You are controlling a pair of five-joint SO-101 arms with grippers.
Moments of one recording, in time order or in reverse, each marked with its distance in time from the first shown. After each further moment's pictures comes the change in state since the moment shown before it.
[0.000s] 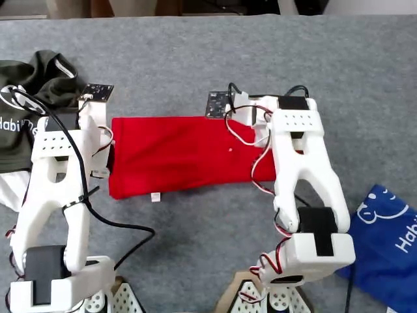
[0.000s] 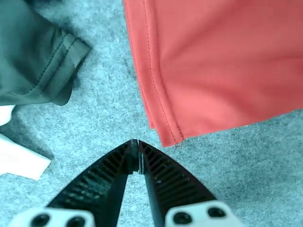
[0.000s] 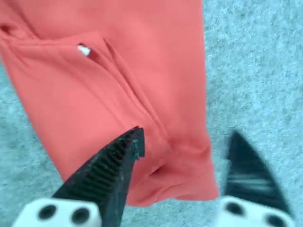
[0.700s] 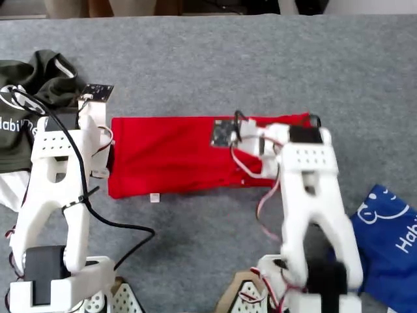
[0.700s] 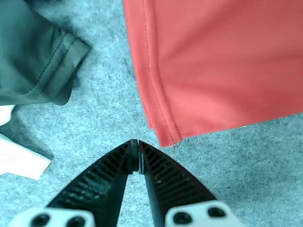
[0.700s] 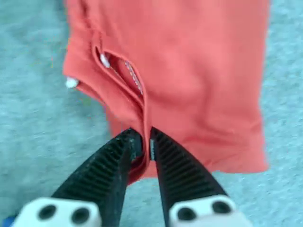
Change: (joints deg) left arm 0.0 0.0 0.1 0.0 0.0; right arm 1.1 -18.8 15.8 5.9 -0.2
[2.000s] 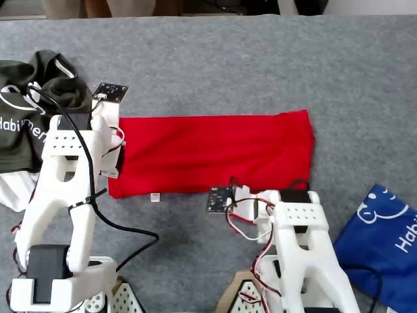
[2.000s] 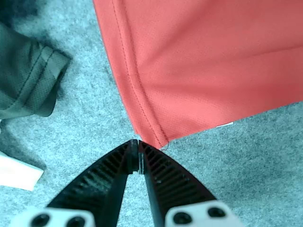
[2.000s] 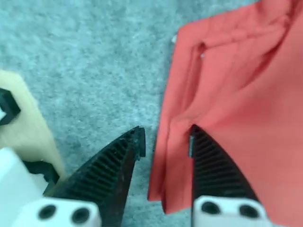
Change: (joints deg) left arm 4.2 0.4 0.0 -0.8 0.0; right arm 0.0 -23.2 43.1 -4.9 0.7
